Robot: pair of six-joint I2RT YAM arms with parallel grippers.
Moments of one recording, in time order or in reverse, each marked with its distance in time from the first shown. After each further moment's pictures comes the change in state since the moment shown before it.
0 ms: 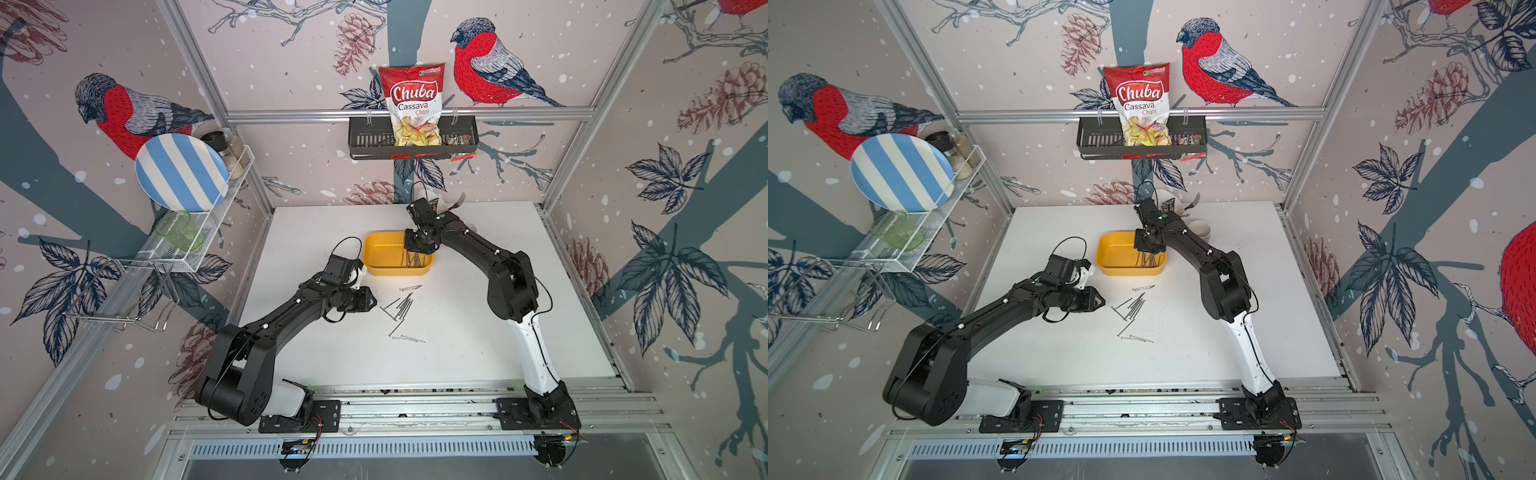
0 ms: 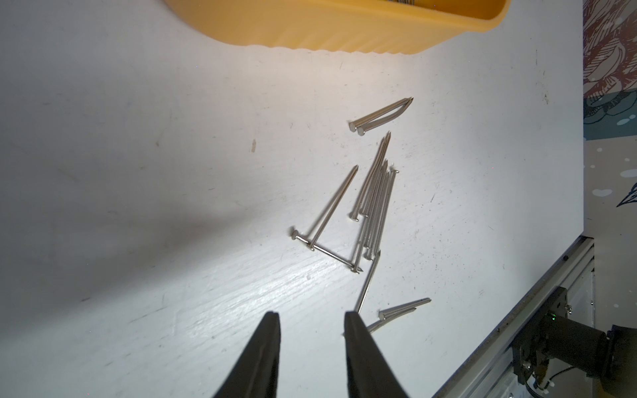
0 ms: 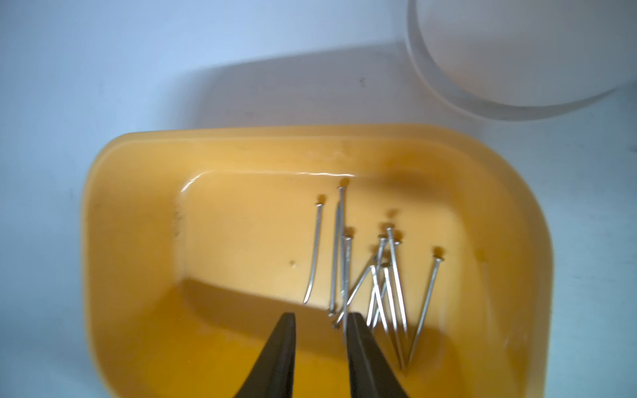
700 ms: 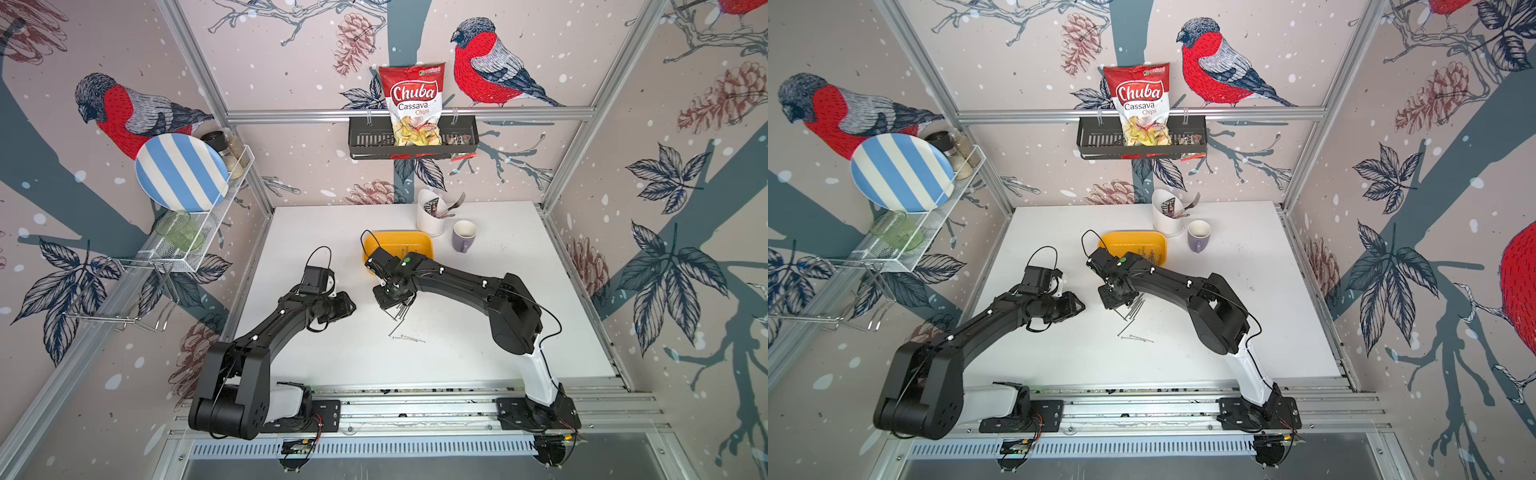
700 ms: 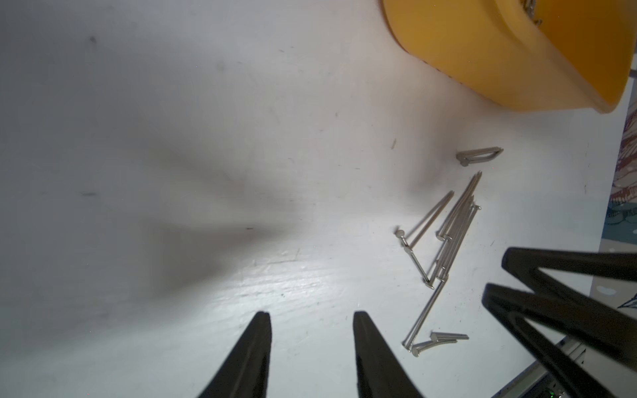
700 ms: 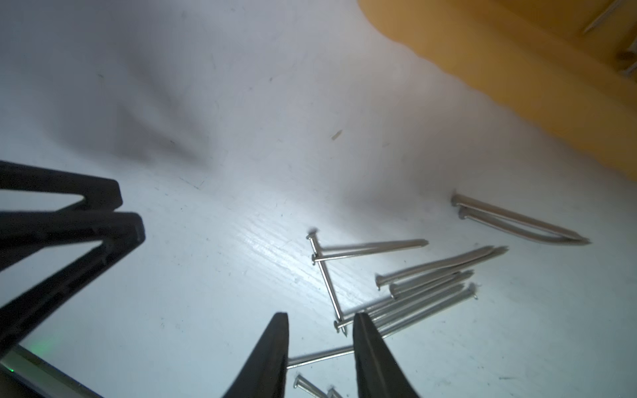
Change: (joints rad) left arm 0.208 -0.092 -0.159 0.030 -0.023 -0.115; right arm 0.370 -0.175 -0.329 -0.058 0.050 -0.123
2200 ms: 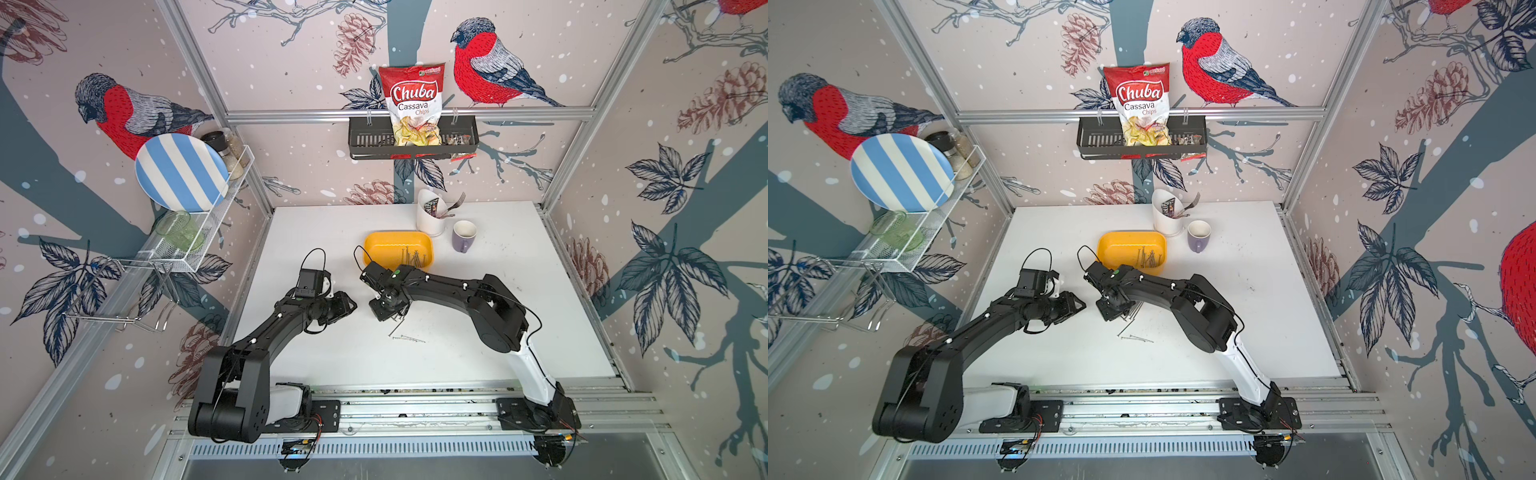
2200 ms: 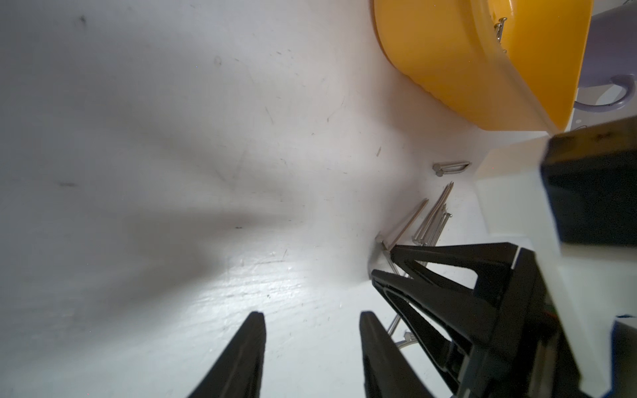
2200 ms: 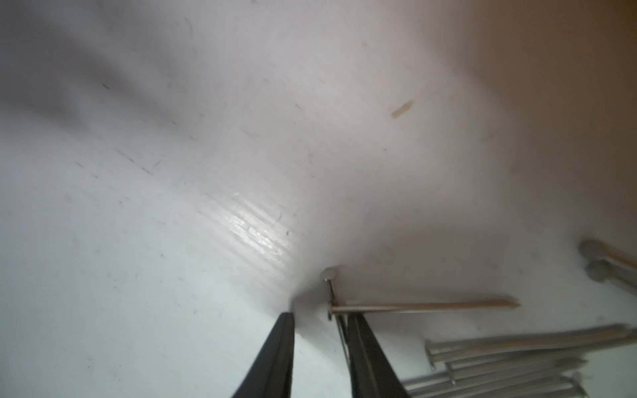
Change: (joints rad) left arm 0.031 -0.008 -0.034 0.061 0.079 -0.052; right arm 0.025 0.109 -0.039 0.085 -0.028 -0.082
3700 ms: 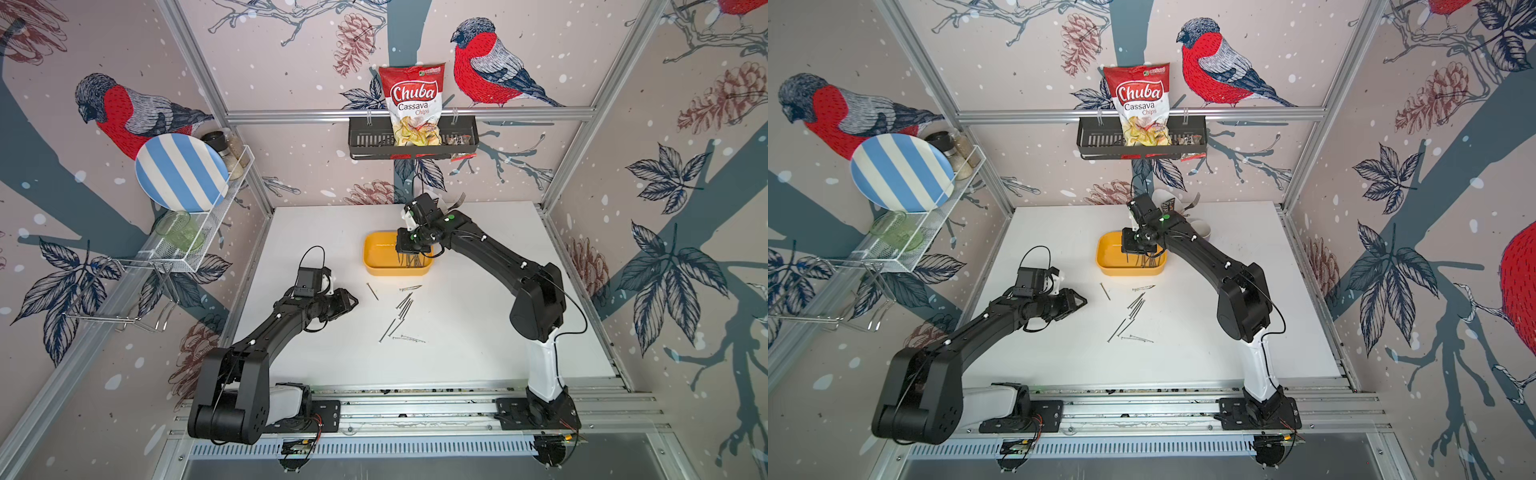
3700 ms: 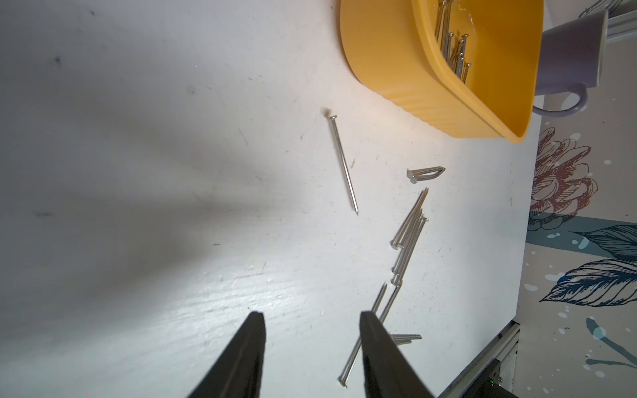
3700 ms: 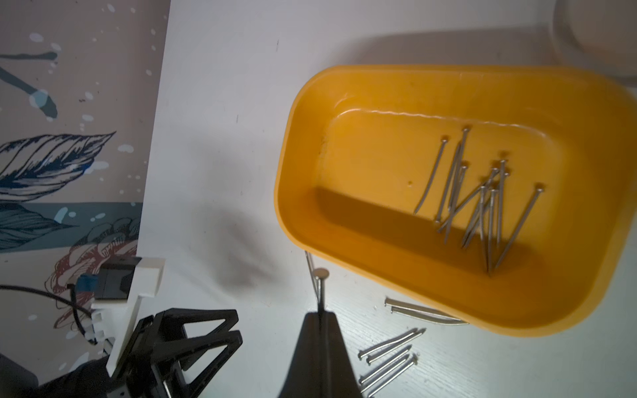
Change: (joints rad) left arm 0.005 -0.004 0.014 0.038 0.043 0.001; right arm -0.347 -0.163 0.246 -0.011 -0.176 0.210
